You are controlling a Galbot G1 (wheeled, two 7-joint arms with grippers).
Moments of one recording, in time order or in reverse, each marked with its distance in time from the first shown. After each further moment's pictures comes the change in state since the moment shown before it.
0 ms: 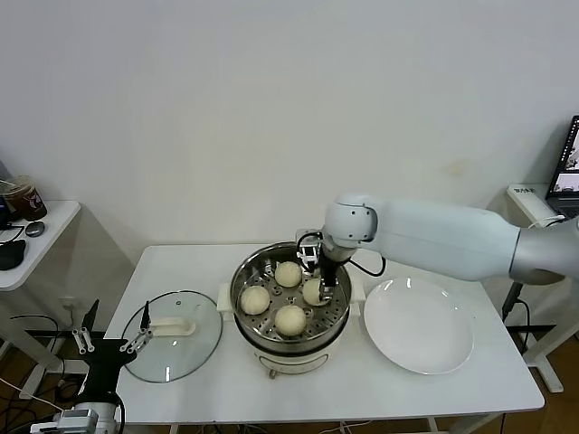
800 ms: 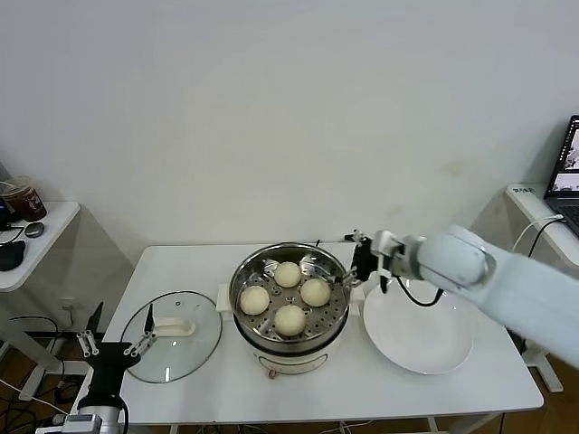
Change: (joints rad) left arm 0.010 -0.017 0.014 0.018 0.011 -0.041 0.010; right arm -0.737 -0.478 0.825 0.416 -0.017 0.307 0.550
